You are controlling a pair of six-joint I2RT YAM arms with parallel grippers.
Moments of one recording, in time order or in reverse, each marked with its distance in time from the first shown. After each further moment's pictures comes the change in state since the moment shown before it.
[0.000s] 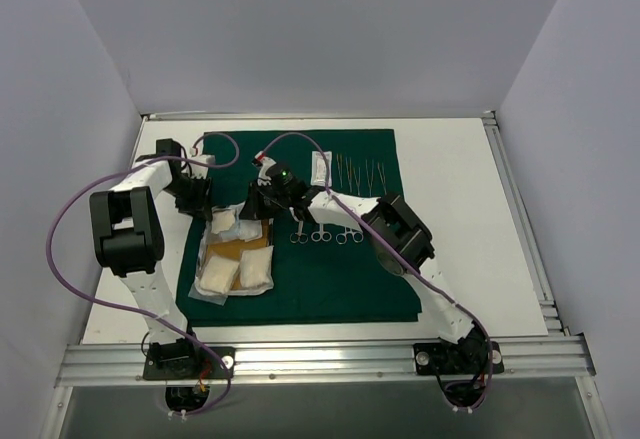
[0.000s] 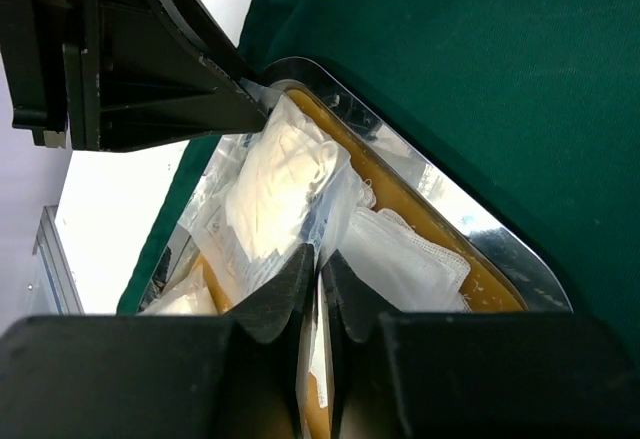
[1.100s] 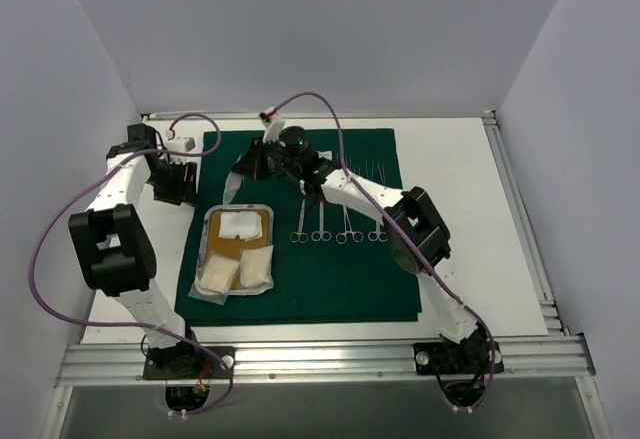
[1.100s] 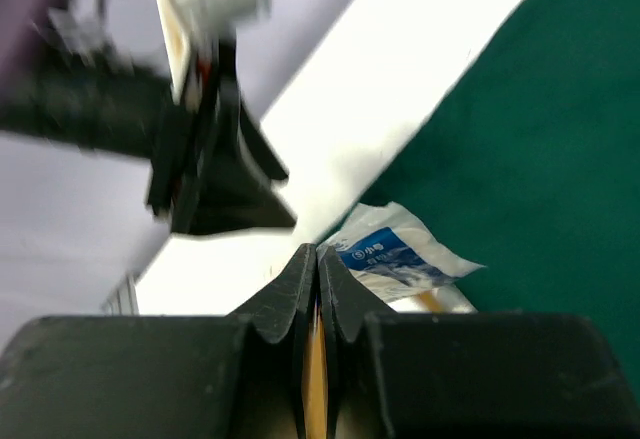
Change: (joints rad) left arm 0.068 -0.162 0.065 -0.112 -0.006 0.030; right arm -0.055 -0.118 0.083 0.097 -0.019 -0.039
